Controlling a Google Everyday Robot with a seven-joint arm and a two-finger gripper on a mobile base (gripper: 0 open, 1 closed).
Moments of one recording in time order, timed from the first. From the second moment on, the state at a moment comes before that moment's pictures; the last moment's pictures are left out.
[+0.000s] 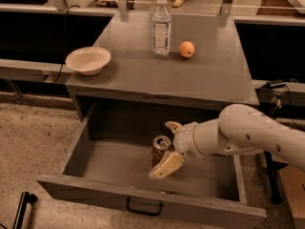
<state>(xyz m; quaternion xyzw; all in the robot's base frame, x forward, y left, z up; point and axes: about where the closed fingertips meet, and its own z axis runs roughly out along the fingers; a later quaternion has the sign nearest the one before) 0.483 -0.029 0.699 -0.54 0.73 0.23 0.35</state>
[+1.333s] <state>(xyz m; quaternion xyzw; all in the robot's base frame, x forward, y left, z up) 0.521 -0.031 0.694 -0.51 0.73 0.25 0.37</state>
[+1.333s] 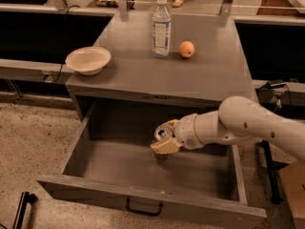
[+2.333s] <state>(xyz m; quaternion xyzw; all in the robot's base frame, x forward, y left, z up) 0.574 -0.087 0.899 -0.59 0.67 0.23 0.37</state>
